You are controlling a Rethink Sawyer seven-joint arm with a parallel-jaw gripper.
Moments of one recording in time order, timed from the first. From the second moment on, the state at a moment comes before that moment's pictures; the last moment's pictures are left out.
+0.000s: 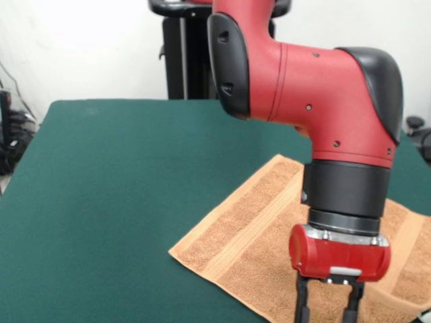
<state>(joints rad) 0.10 -0.13 -0.21 1.04 0.17 0.02 1.57</state>
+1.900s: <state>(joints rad) 0.20 -0.15 -0.34 1.02 0.22 0.24 1.57</state>
